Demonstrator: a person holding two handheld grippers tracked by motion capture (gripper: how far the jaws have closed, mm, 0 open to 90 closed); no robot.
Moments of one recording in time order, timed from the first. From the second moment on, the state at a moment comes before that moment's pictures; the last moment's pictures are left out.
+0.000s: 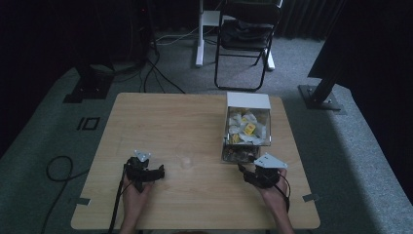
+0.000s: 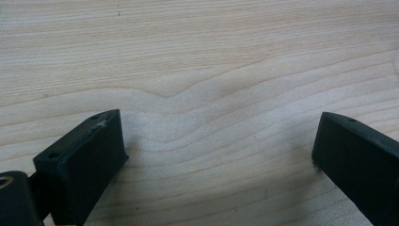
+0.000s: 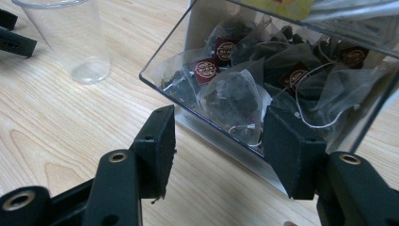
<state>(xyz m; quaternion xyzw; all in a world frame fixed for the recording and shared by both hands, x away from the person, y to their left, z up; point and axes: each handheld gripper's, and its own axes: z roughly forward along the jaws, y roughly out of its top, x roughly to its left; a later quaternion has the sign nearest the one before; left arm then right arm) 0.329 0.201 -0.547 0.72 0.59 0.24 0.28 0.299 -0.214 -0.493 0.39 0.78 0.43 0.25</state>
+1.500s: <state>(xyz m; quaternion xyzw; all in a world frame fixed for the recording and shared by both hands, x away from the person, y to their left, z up) 0.329 0.201 -0.547 0.72 0.59 0.24 0.28 0.292 -0.218 -0.487 0.36 0.80 0.43 0.21</state>
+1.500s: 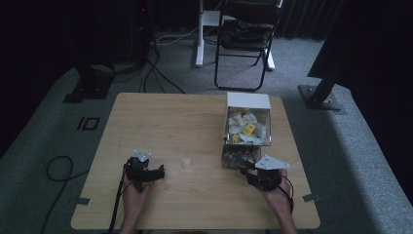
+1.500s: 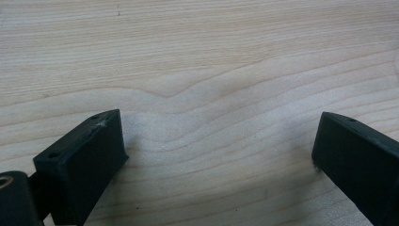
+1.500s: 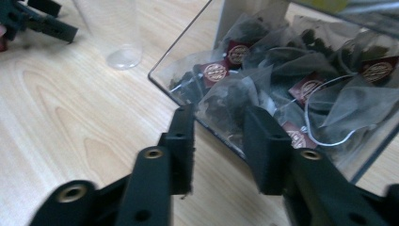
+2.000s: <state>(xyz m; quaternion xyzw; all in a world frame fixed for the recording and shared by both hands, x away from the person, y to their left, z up) 0.329 0.201 -0.547 0.72 0.59 0.24 0.28 0.299 -0.207 -0.482 0.38 0.79 0.43 0.23</state>
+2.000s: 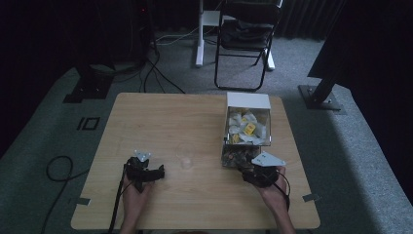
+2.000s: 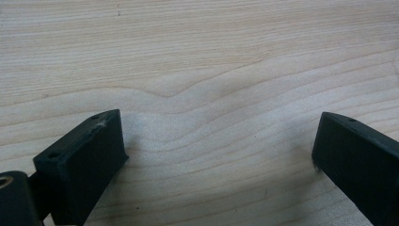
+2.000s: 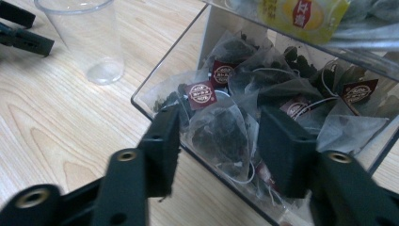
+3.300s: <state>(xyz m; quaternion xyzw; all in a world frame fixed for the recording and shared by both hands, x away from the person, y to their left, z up) 0.329 0.201 -0.547 0.72 0.59 0.24 0.28 0.298 -0.209 -0.473 0.39 0.77 0.44 0.25</state>
